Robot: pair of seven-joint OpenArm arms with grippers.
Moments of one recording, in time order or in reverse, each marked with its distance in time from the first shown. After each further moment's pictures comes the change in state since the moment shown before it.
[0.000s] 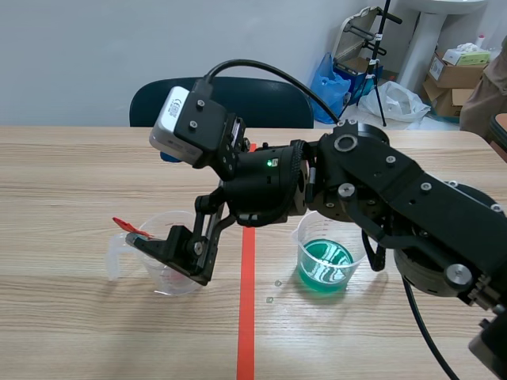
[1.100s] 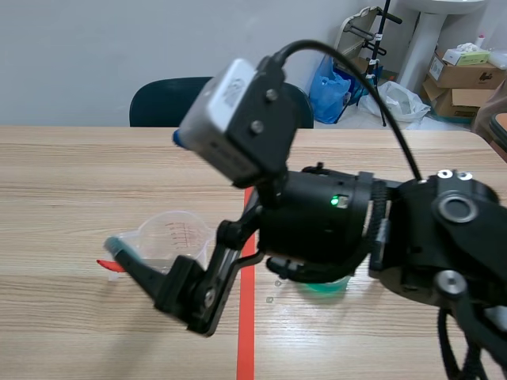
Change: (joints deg) left arm 0.0 7.3 -0.5 3.3 -2.2 0.2 -3.0; right arm -21.4 10.2 6.9 25.1 4.2 -11.4 3.8
